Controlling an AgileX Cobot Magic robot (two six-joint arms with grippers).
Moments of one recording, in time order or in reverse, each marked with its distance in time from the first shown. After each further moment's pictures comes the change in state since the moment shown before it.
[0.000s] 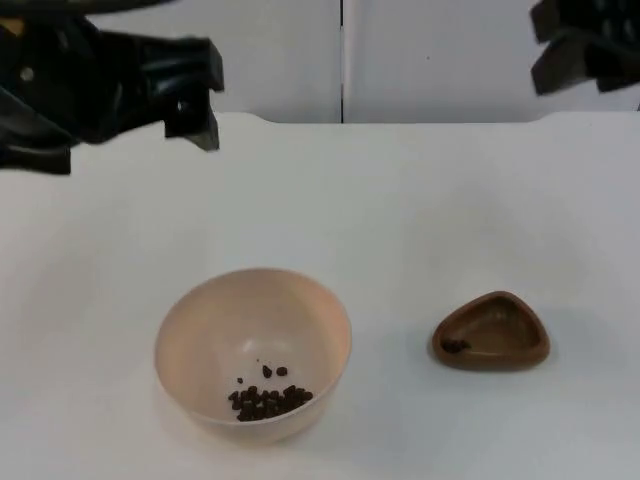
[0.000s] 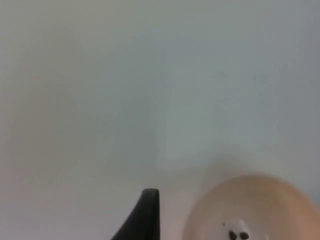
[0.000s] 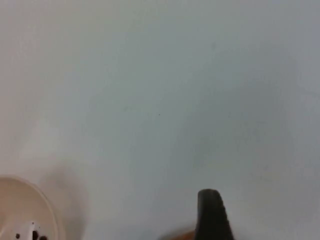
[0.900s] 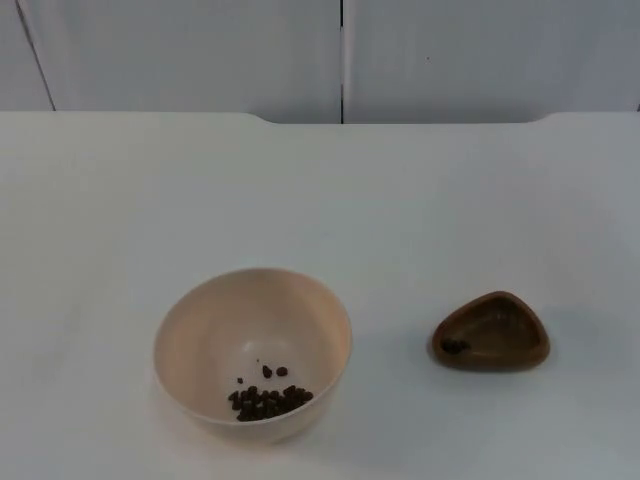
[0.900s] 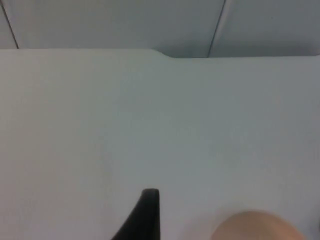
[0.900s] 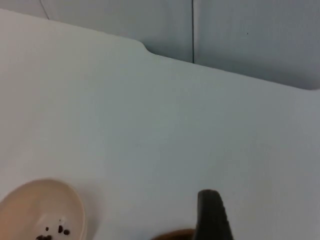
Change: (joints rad) right arm 0.000 -0.438 0.017 0.000 0.205 -0.093; left arm 0.000 -0.446 0.000 0.023 0.166 0.213
